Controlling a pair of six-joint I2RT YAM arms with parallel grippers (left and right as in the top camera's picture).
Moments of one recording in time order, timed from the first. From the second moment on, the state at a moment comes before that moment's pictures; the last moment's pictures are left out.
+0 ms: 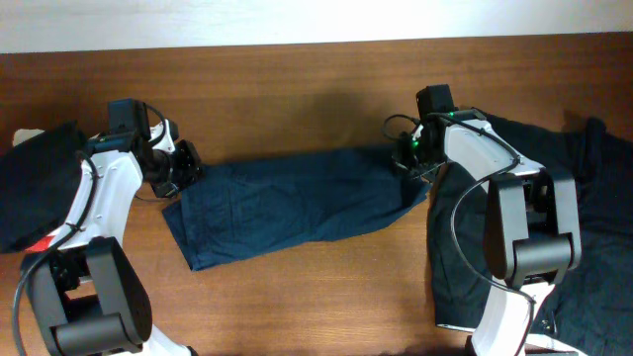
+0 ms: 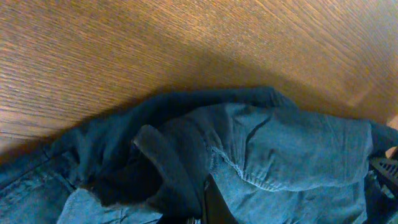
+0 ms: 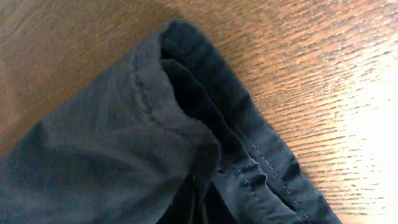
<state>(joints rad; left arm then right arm) 0.16 1.79 1.29 -0.80 0.39 -0.32 0.10 2.07 1.41 -0.71 -0.28 0.60</state>
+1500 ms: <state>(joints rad) 0.14 1.91 1.99 -1.60 0.41 -0.16 -0.03 2.06 2.29 -1.69 -0.30 0.23</state>
